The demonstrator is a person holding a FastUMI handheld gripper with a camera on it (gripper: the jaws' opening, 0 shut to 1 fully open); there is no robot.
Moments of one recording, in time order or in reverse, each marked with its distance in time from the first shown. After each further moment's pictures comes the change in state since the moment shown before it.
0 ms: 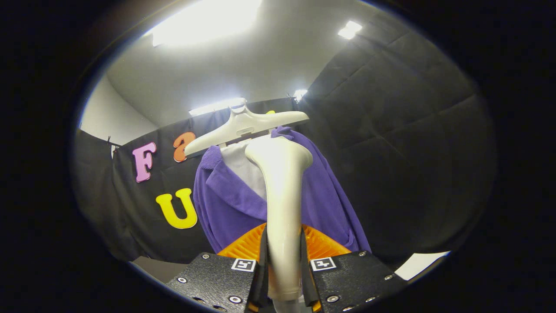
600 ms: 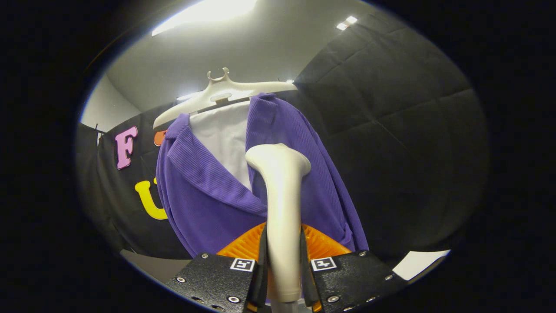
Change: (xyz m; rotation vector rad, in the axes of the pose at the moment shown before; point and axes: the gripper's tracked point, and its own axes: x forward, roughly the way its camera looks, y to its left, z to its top) arm 0.037 -0.034 -0.077 -0.007 0.114 -0.084
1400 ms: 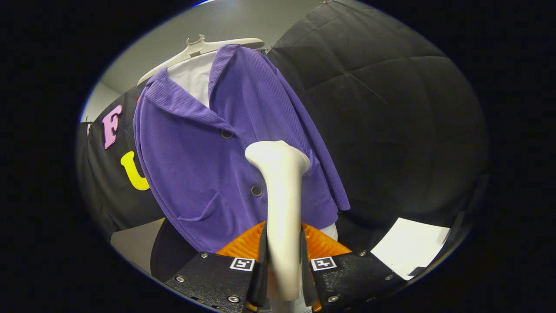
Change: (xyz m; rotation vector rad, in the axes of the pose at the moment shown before) arm -0.041 -0.066 -0.143 0.025 0.245 -0.089
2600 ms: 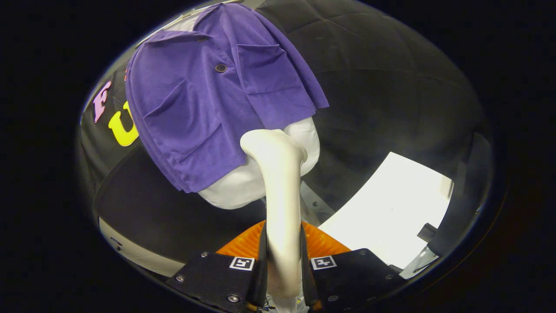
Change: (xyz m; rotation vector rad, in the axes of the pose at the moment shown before) arm -0.044 -0.024 -0.187 0.020 0.329 -0.017
